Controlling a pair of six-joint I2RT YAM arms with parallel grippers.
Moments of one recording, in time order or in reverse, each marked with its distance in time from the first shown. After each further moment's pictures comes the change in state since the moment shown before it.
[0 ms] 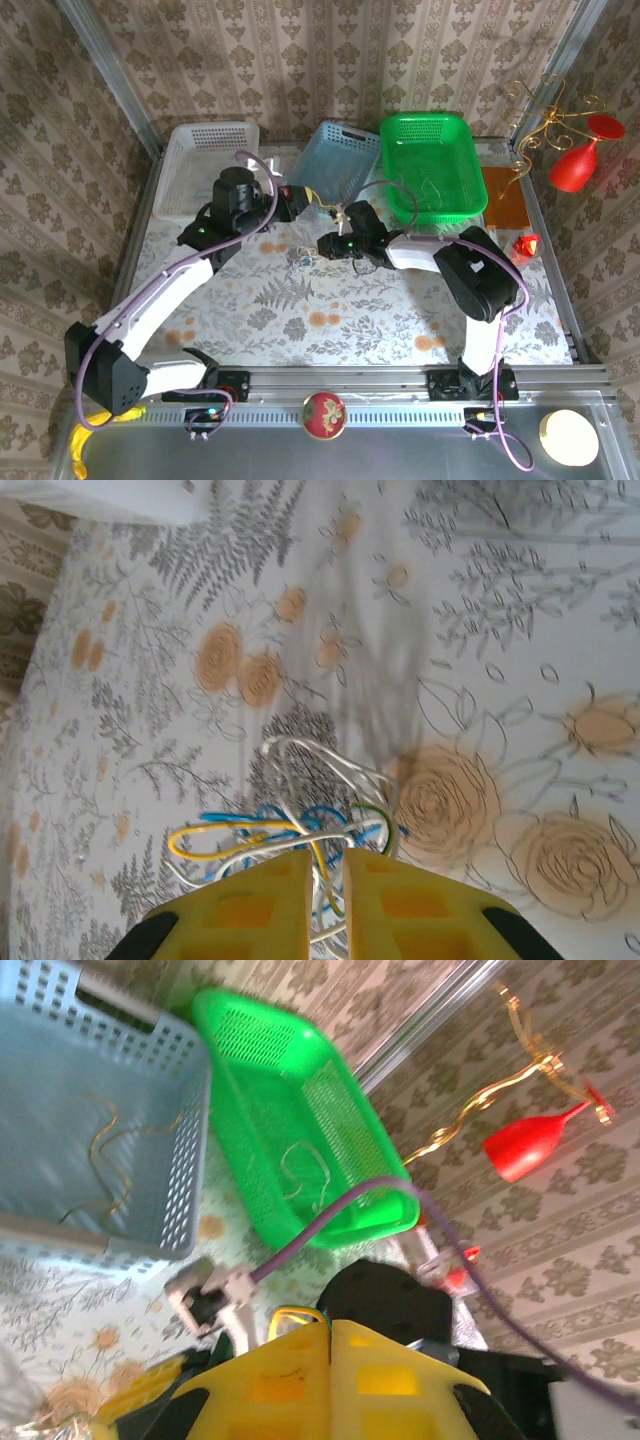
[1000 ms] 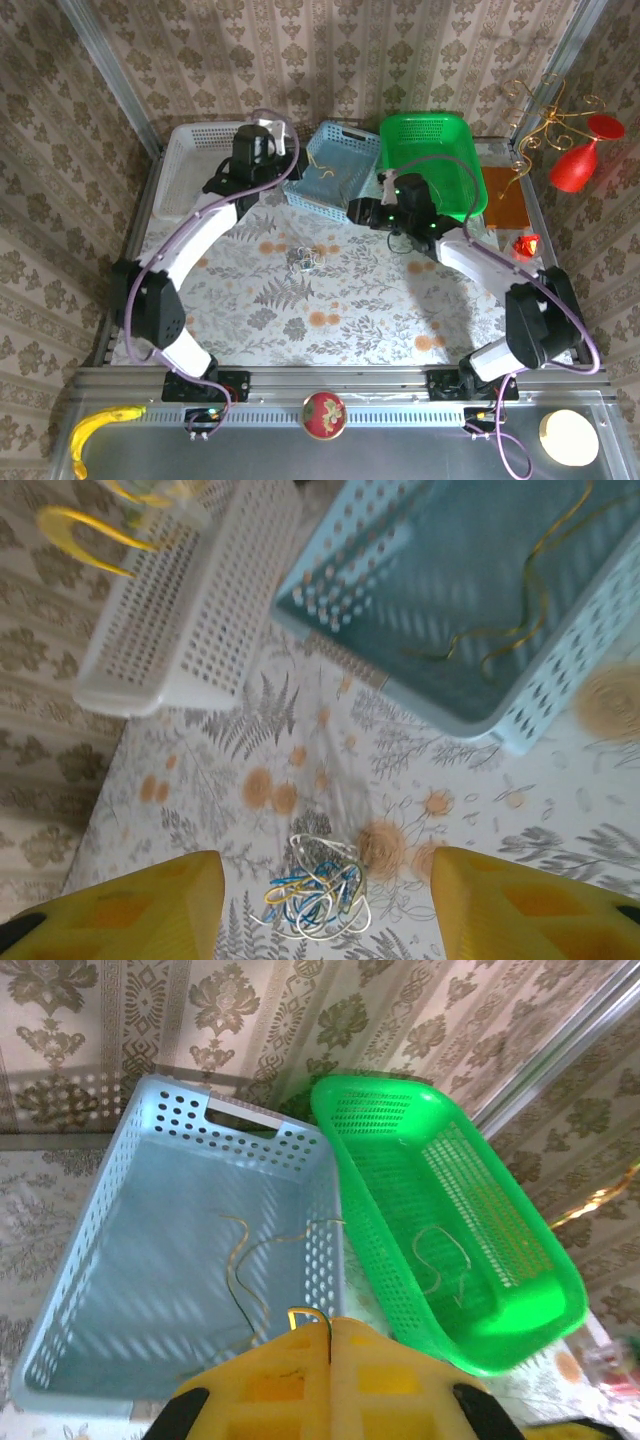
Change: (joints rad) left arm 0.106 0.435 0.335 0.009 -0.098 0.241; right arm -0.187 -0.420 -0.014 -0.227 0.061 0.045
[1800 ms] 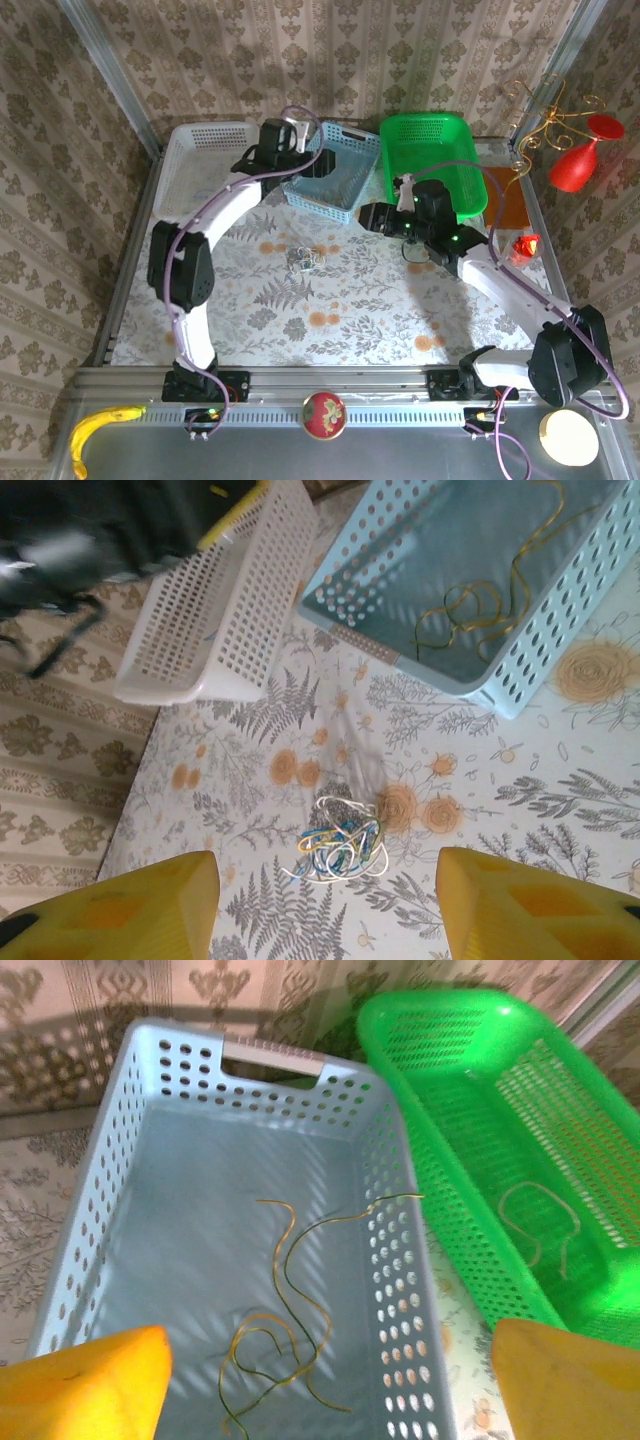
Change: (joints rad) left arm 0.001 0.237 0.182 -0.079 0.005 0.139; right arm 0.003 -0.183 -0.063 -0.113 -0.011 0.019
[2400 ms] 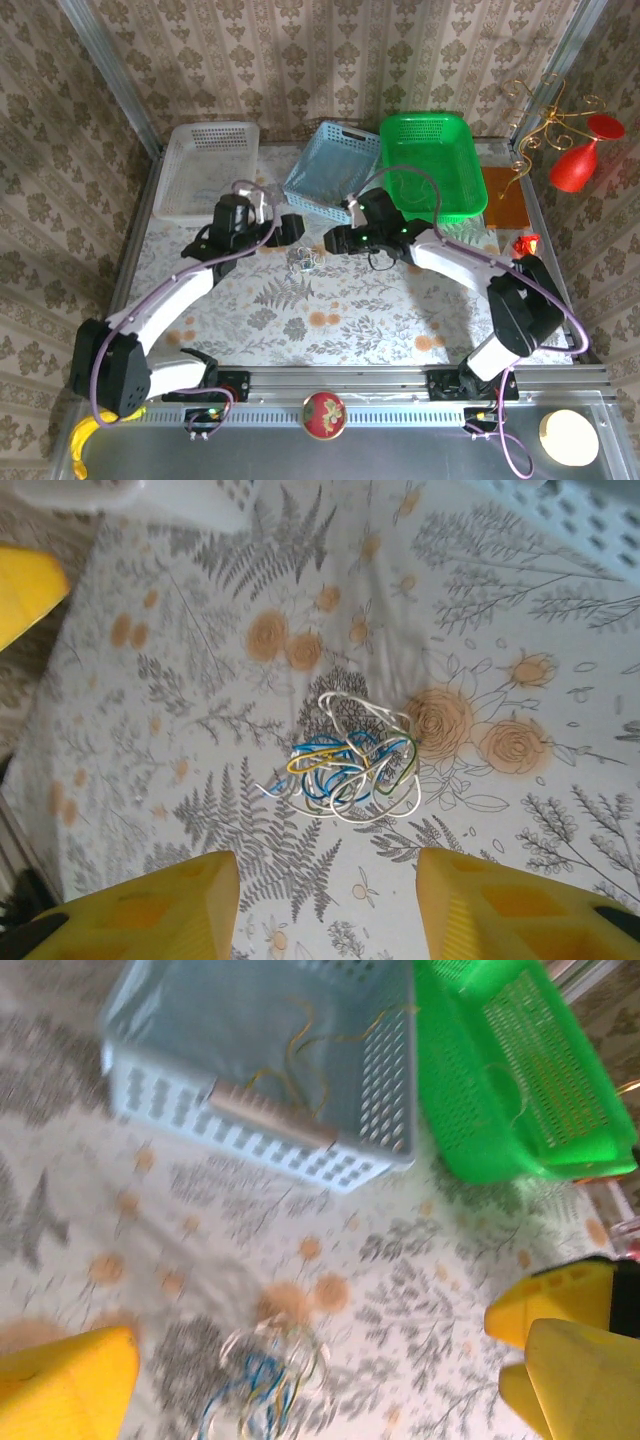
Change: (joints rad) left arm 0.007 -0.694 -0.838 0.094 -0.001 -0.240; right arm 0.191 0.325 0.142 -0.073 0.006 -0.142
